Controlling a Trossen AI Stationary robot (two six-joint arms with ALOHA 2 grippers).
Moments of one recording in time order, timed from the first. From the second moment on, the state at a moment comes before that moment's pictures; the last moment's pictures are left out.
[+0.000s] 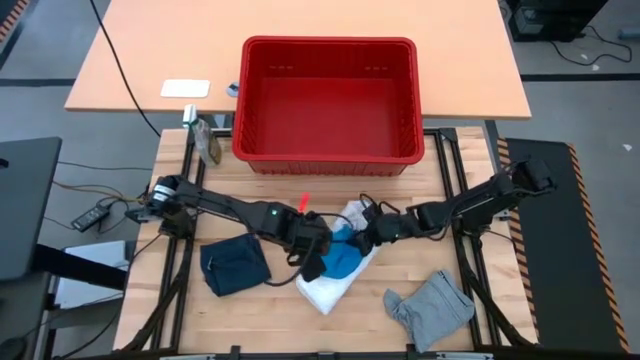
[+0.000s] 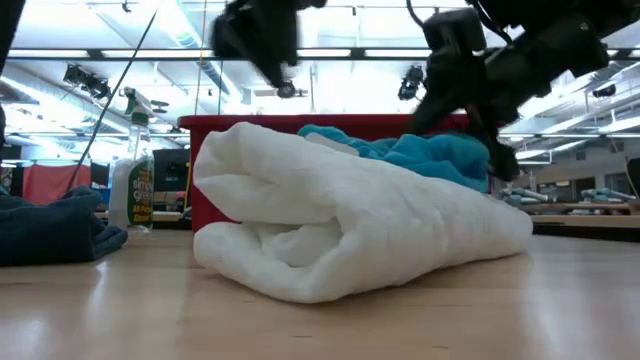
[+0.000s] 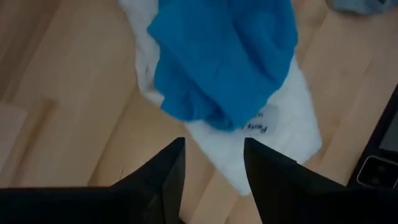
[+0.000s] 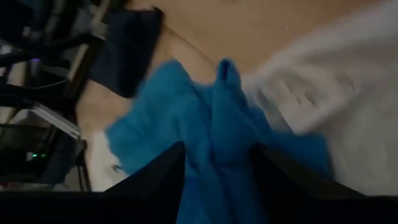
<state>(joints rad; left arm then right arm) -0.26 1.86 1.73 -1.08 -0.09 -0.73 0.22 1.43 0.61 0.17 0.15 1.12</state>
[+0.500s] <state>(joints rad) -0.45 1.44 1.04 -0.60 -0.12 -1.43 0.10 1.41 0.61 0.24 -0.13 0.88</state>
